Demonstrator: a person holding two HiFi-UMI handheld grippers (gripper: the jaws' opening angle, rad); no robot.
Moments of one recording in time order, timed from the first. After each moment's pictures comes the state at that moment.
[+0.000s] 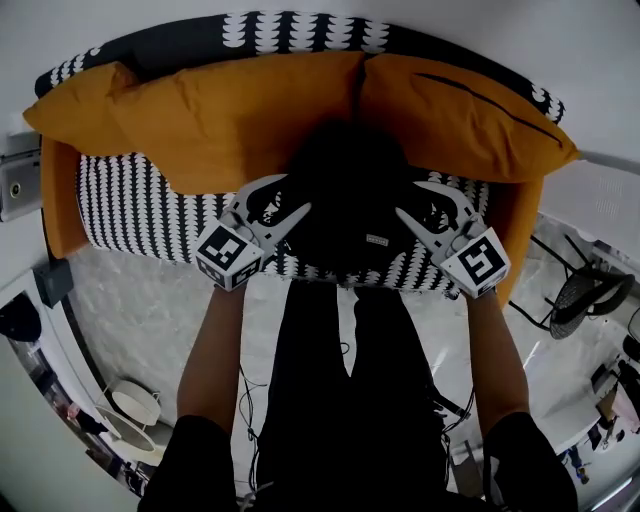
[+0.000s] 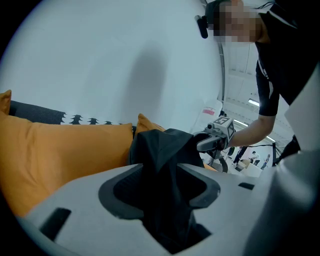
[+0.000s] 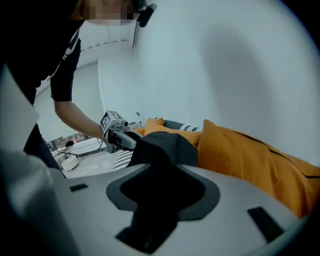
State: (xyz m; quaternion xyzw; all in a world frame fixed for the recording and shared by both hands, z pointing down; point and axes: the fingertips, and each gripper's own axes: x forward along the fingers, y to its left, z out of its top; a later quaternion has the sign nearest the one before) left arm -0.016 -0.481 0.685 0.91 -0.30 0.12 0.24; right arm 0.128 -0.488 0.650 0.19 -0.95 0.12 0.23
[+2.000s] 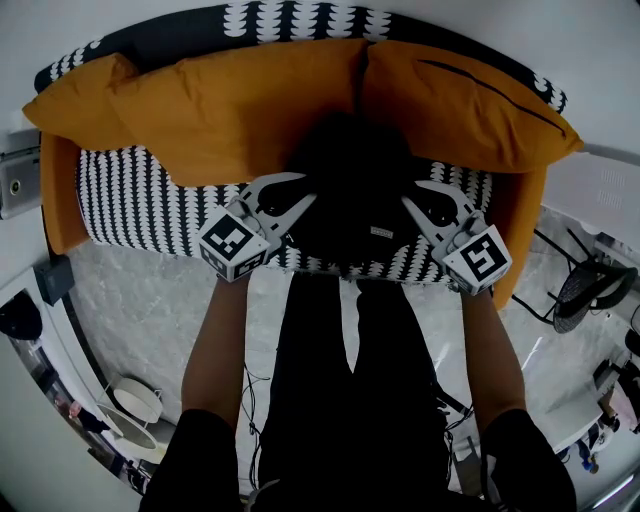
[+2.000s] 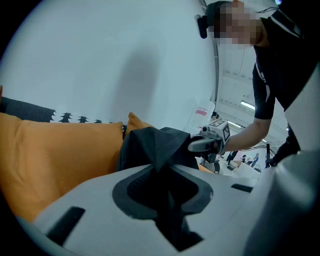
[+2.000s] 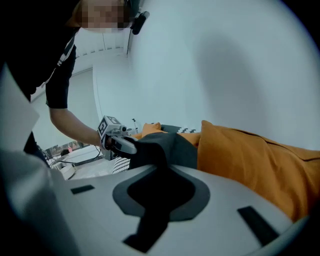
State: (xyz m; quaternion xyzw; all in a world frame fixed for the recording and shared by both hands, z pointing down) left arm 0.001 -0.469 0.682 0.93 -0.26 0.11 0.24; right arm 0.125 -0.477 0.648 0.23 -0.94 0.14 0.19
